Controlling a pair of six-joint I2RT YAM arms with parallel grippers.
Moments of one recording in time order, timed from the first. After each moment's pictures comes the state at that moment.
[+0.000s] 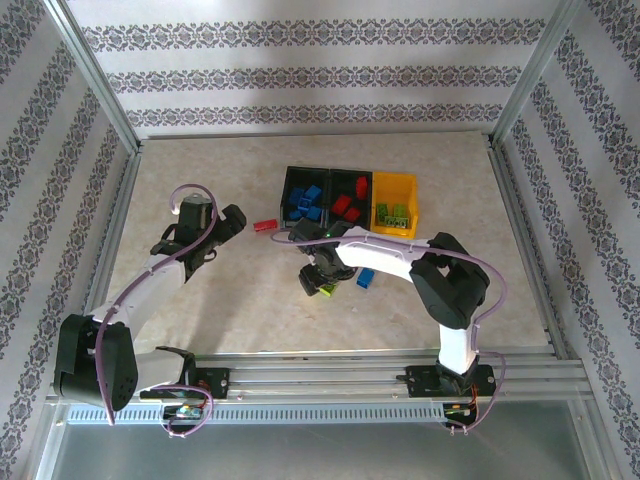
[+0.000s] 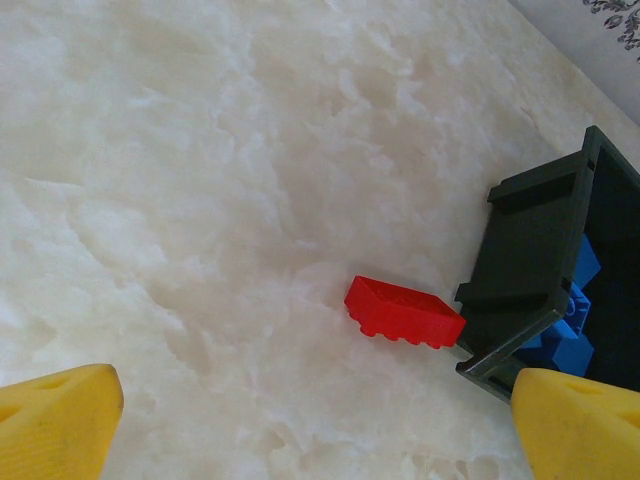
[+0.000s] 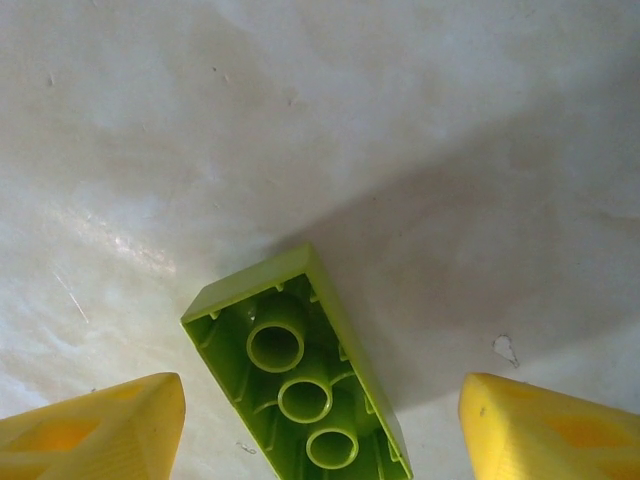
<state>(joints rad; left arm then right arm) -0.17 1.24 0.75 -0.24 -0.07 -0.75 0.87 1.90 1.31 -0.83 0.03 0.36</state>
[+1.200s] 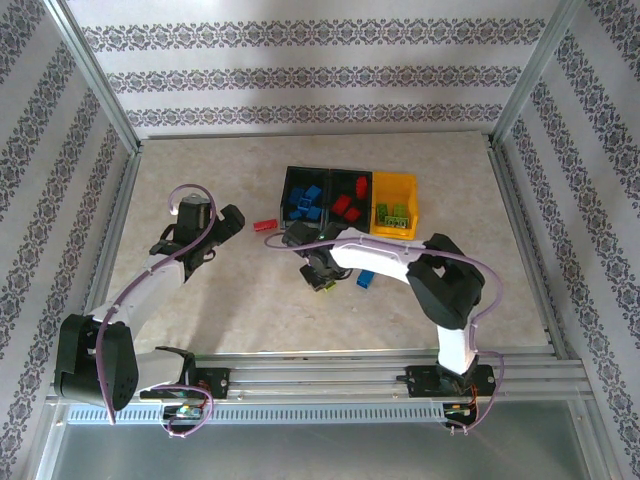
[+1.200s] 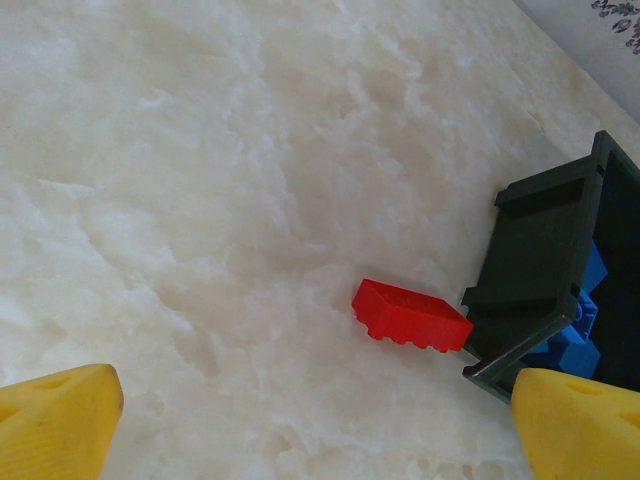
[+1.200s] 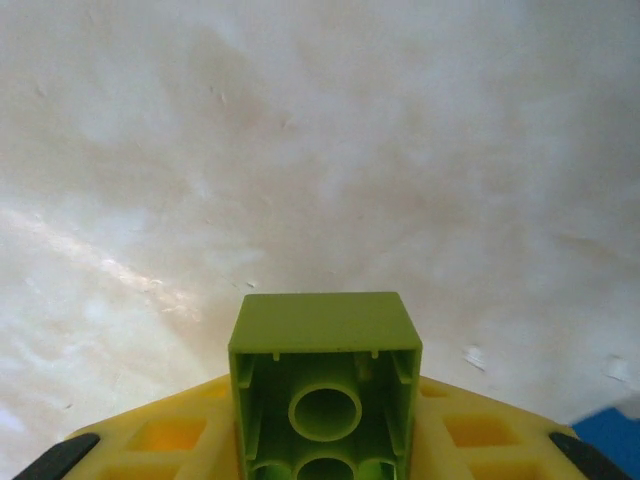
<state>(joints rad) -0.15 1.24 0.74 -0.24 -0.07 -0.75 0.90 1.89 1.35 -0.86 0.14 0.34</state>
